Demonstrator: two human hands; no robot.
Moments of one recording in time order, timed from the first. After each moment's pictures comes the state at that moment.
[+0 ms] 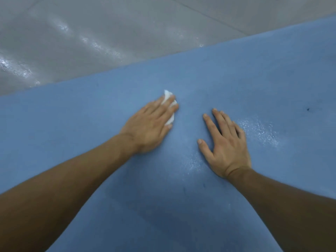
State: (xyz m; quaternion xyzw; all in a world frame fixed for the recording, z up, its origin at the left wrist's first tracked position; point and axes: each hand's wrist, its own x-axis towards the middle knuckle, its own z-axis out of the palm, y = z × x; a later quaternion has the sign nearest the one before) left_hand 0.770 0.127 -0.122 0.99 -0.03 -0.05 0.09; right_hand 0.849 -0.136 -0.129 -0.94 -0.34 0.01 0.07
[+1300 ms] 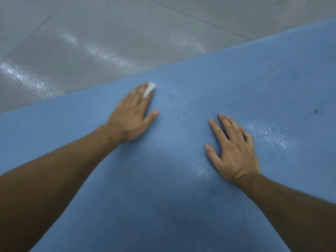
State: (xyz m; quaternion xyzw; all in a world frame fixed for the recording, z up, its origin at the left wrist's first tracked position) left_hand 0.777 0.194 -0.109 0.98 0.10 -0.09 0.16; right_hand 0.849 -0.137 -0.130 -0.94 -0.34 0.01 0.07
